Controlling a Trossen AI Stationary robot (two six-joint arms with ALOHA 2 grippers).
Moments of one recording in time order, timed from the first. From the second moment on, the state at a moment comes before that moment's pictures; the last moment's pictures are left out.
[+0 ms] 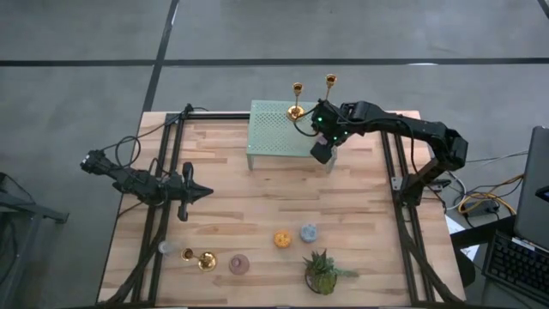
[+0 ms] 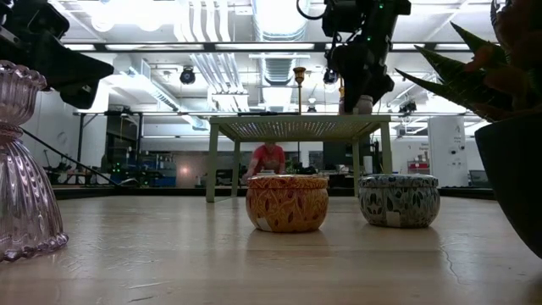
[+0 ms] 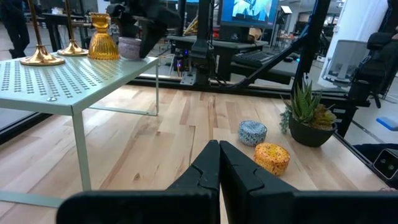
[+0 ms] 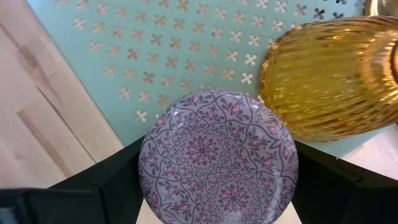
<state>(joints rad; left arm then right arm) -0.45 0.04 0.08 -0.15 -0.49 -0.13 -0.41 1.57 1.41 -1.06 0.05 0.25</state>
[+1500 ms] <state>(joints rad) -0.45 0.04 0.08 -0.15 -0.49 -0.13 -0.02 1.15 1.16 -0.88 0.05 0.35</state>
